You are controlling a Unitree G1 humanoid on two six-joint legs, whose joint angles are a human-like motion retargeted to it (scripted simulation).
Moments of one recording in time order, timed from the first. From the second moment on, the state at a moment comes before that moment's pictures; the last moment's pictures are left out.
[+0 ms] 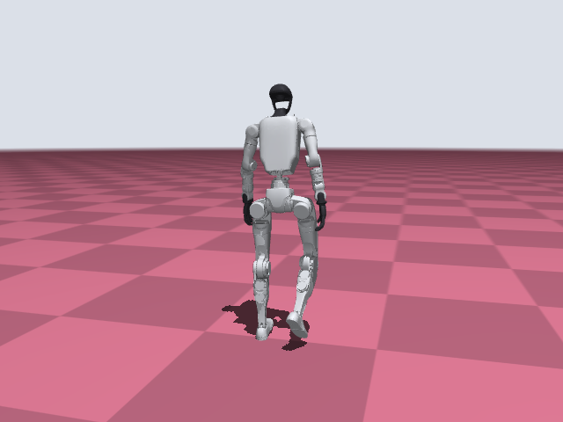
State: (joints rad) left arm -0.32 0.32 -0.32 1.26 -0.02 0.05 -0.12; right arm 0.13 -0.21 0.29 1.20 0.02 0.07 0.05; waist 0.04 -0.02 0.14; left_leg -0.03 0.02 0.13 0.00 -0.32 -0.05; right_leg -0.33 -0.05 -0.12 0.97 0.02 0.02
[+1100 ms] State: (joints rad) left arm -0.37 0.32 -0.26 1.20 -0.16 0.00 -0.05; right arm 0.15 -0.22 0.29 1.33 -0.02 0.05 0.00; waist 0.01 -0.02 0.05; left_leg 0.00 0.01 0.09 0.06 -0.31 -0.07; right_leg -0.36 -0.07 -0.16 0.92 -0.01 0.02
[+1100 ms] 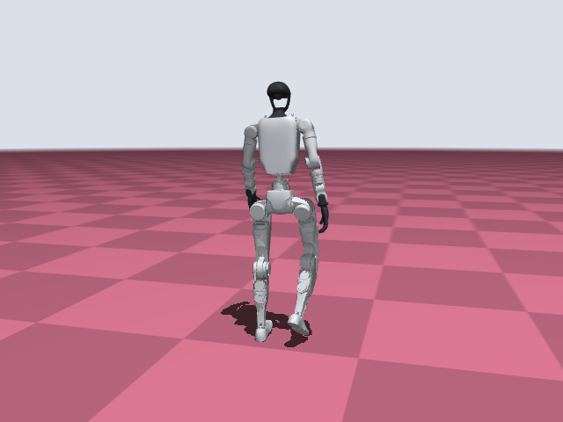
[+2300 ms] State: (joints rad) left arm -0.73 0.36 -0.23 1.03 -0.38 -0.06 -0.04; right arm 0.29 -0.21 0.29 1.43 0.05 0.11 0.12; waist -0.25 -0.04 0.08; left_leg 0.26 -0.05 -0.07 -0.01 -0.35 -0.12; right_leg -0.30 -0.17 -0.29 0.00 0.04 0.13
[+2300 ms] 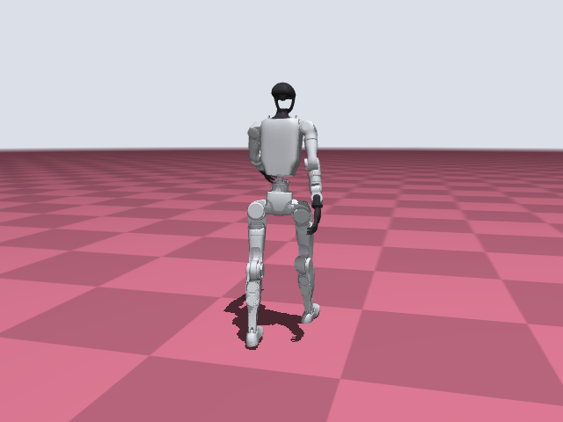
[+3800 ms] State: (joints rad) left arm 0.32 0.35 -0.18 1.48 -0.21 0.04 -0.17; right arm -0.50 -0.36 0.30 1.16 0.09 -0.01 -0.17; waist 0.44 -0.19 0.11; left_leg -0.37 -0.07 0.35 0.24 -0.22 0.03; right_leg 0.16 -0.06 0.07 -0.07 -0.19 0.17
